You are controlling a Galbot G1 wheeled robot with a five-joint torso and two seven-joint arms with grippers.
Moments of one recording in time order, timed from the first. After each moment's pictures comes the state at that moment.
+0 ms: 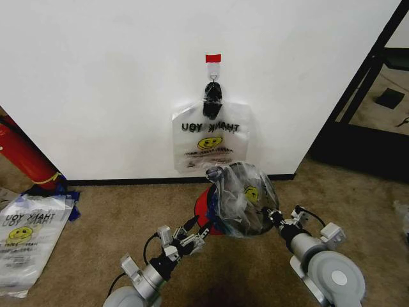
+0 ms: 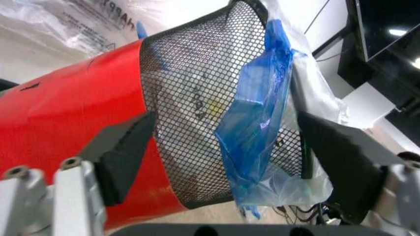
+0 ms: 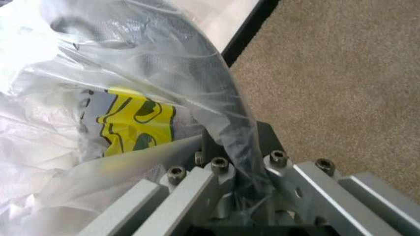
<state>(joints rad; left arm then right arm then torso) 1.47 -1.01 -0.12 -2.00 -1.09 -0.13 0.37 -1.46 1.43 0.56 2.25 1.32 -0.48 0.64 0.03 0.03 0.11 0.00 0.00</state>
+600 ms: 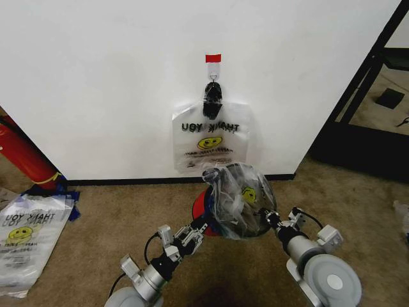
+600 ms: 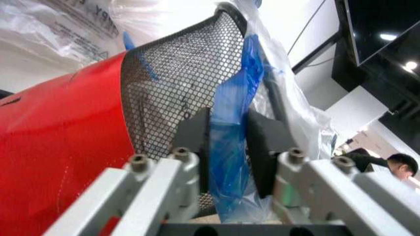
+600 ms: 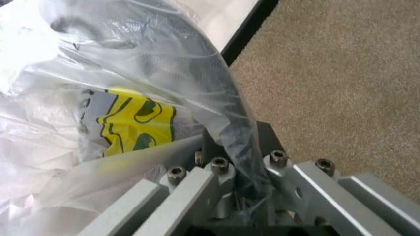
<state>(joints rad) 1.47 -0.99 -0.11 -2.01 -1.11 -0.16 0.38 -1.48 1.46 0.54 2.26 1.27 -0.48 0.63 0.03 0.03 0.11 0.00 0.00</state>
